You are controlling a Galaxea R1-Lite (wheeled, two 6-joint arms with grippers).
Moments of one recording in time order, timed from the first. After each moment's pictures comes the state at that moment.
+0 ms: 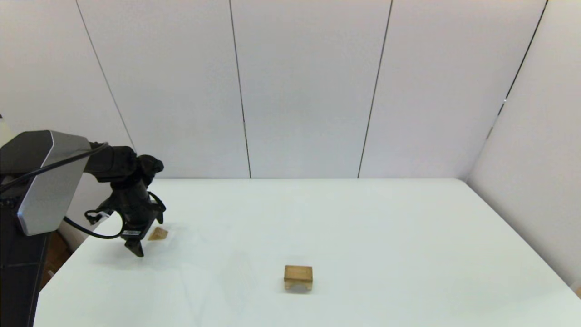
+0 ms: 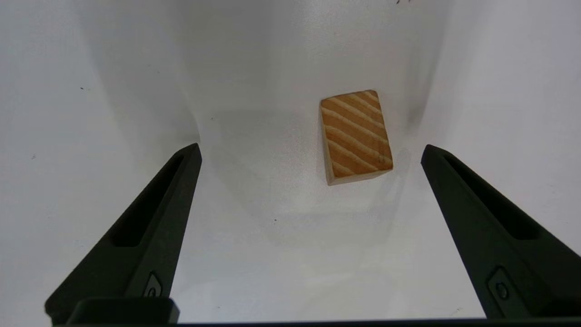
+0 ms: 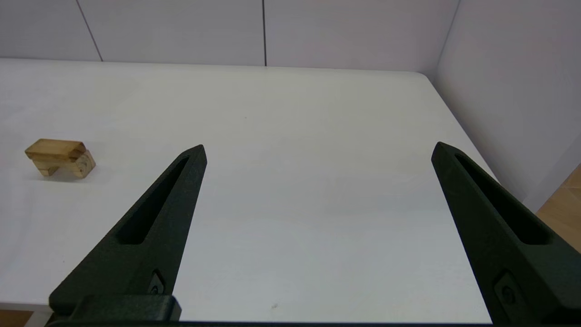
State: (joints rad) left arm 0.10 2.47 -1.81 0.80 0.07 -1.47; right arm 0.00 0.00 0.00 0.00 0.02 -0.02
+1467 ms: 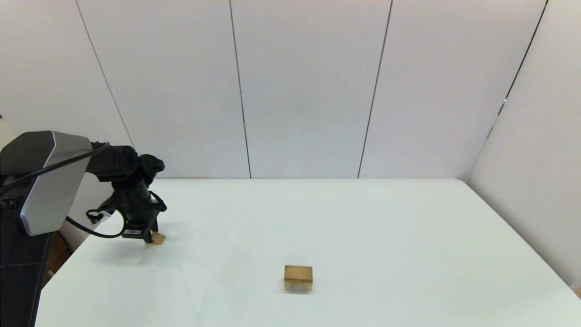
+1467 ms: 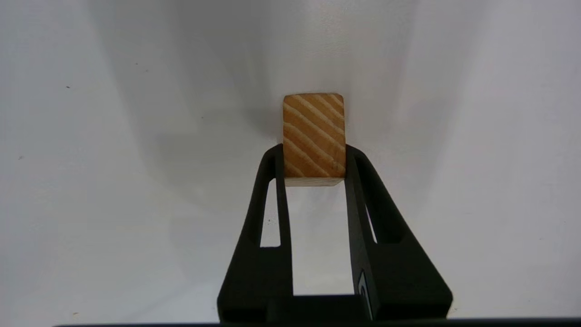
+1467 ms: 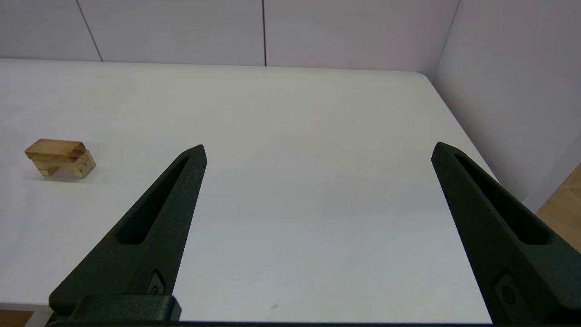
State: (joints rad) left arm 0.10 2.47 -1.83 0.81 0.06 -1.47; right arm 0.00 0.00 0.00 0.00 0.02 -0.02
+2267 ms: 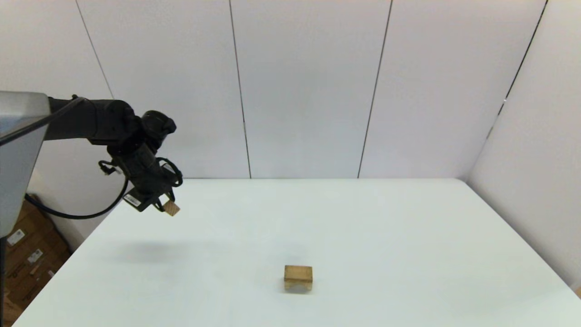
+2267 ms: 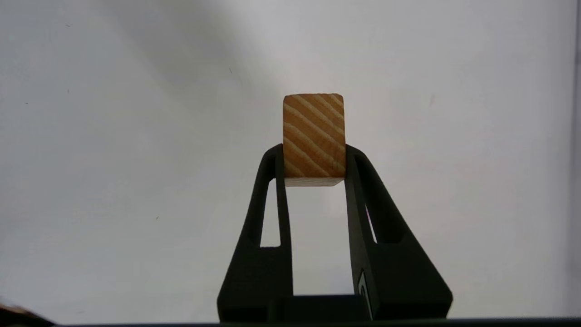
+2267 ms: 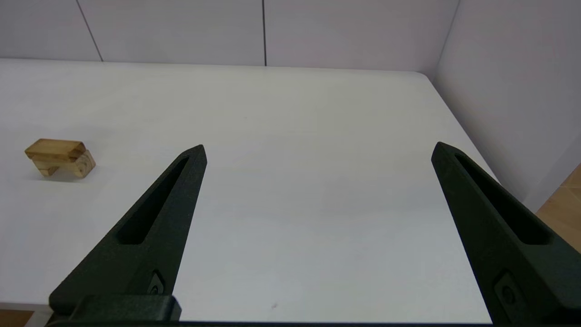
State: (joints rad) left arm -0.08 2.18 -1.80 0.87 0.07 -1.12; right arm 0.00 0.00 0.00 0.00 0.02 -0.02
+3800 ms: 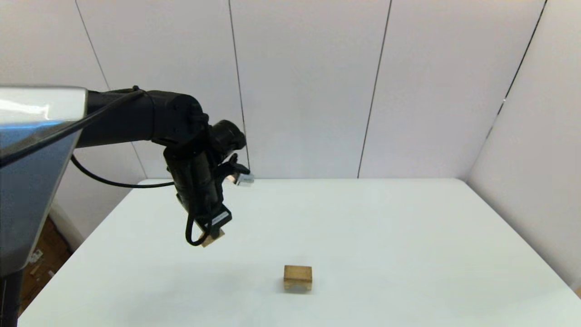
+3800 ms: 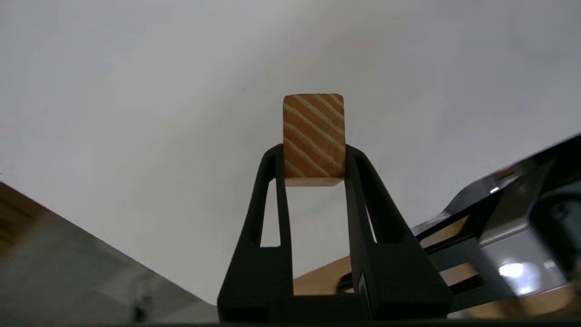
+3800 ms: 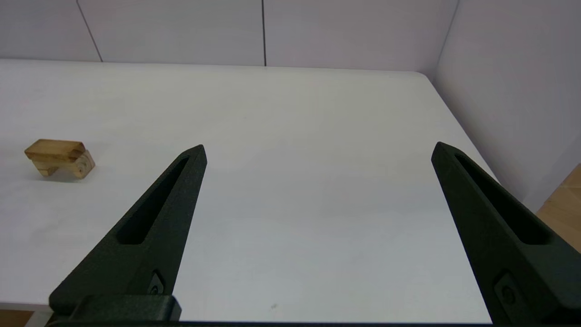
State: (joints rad) left arm -0.45 2.14 -1.84 1.14 0.07 0.32; right arm 0.00 0.00 0.00 0.00 0.02 -0.02
